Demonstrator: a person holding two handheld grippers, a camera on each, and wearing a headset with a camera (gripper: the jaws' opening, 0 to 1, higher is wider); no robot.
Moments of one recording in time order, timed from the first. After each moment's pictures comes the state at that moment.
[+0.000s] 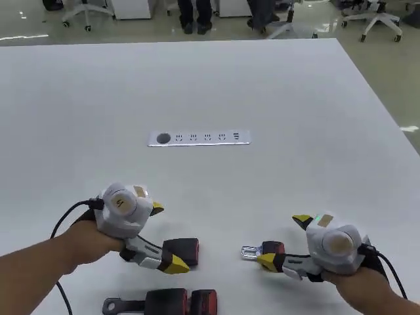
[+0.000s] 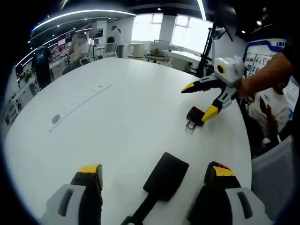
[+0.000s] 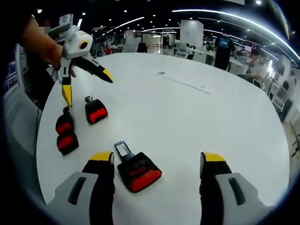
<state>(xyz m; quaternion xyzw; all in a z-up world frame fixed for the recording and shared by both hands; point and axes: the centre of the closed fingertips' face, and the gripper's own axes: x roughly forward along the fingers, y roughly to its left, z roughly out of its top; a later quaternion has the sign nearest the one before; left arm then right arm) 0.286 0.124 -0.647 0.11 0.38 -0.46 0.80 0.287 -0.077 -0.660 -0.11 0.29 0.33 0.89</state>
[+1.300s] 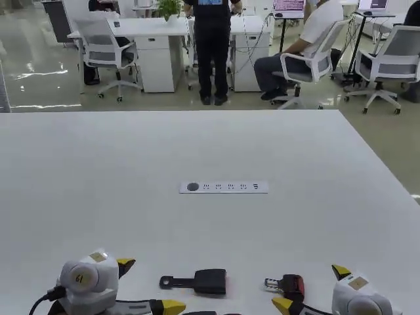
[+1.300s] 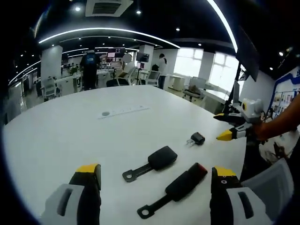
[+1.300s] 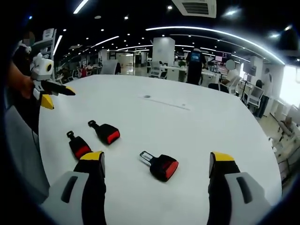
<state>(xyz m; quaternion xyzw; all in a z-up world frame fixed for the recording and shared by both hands) 0.198 0.220 -0.573 0.00 0.27 -0.32 0.91 0.216 -0.067 -0.600 -0.08 0.22 0.23 0.95</state>
